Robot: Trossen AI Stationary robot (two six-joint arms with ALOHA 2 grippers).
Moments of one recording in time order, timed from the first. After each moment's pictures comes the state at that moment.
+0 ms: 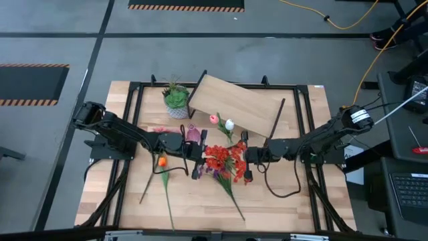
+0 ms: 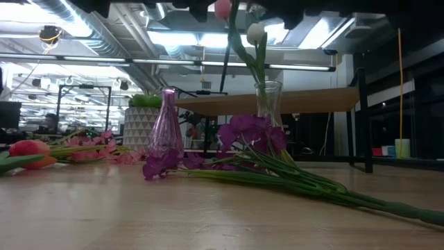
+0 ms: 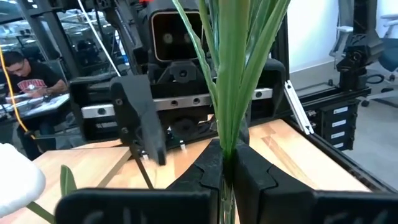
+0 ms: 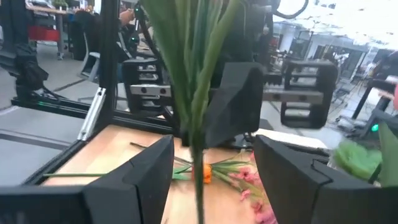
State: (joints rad) left arm -0.22 1.51 0.79 0.69 -0.08 0.19; right arm 0.32 1.47 0.65 0.86 0.26 -0.18
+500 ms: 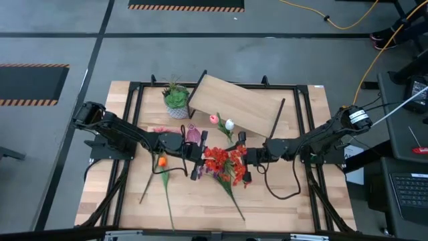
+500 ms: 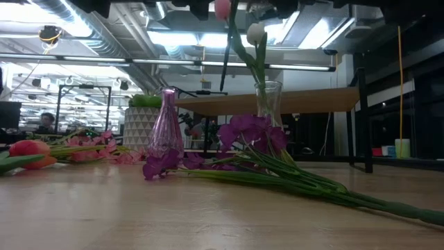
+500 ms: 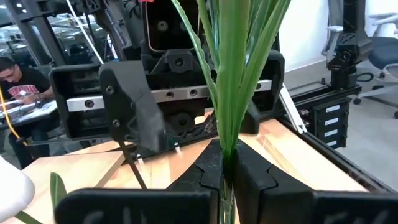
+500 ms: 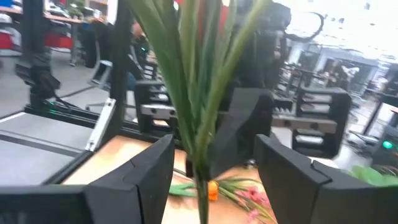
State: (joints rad) left arm -0.22 1.51 0.79 0.68 -0.05 0.21; right arm 0.32 1.49 0.69 0.87 0.21 -0.21
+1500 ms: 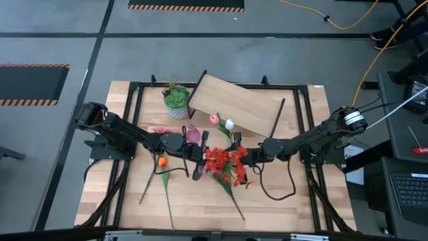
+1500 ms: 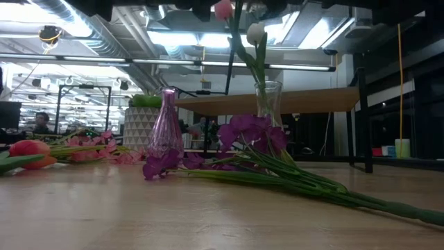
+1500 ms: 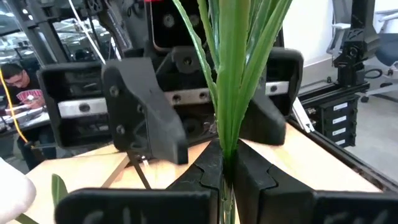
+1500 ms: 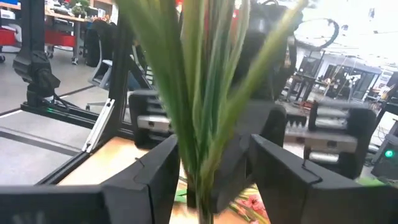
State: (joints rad) left arm -0.22 1.54 0.79 0.73 -0.06 0.23; right arm 0.30 1.56 0.75 0.90 0.18 -0.24
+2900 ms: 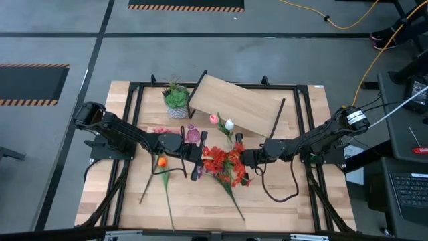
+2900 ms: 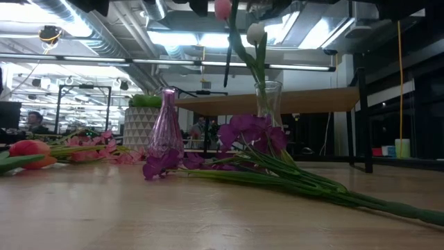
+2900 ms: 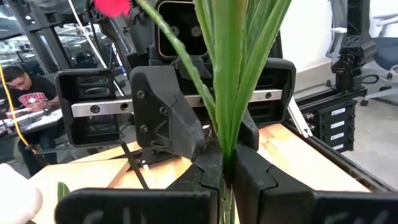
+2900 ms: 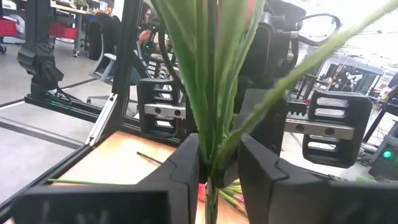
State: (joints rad) left arm -0.23 1.52 0.79 0.71 -0.07 0.23; right arm 0.32 1.53 0.74 0.85 0.19 -0.27
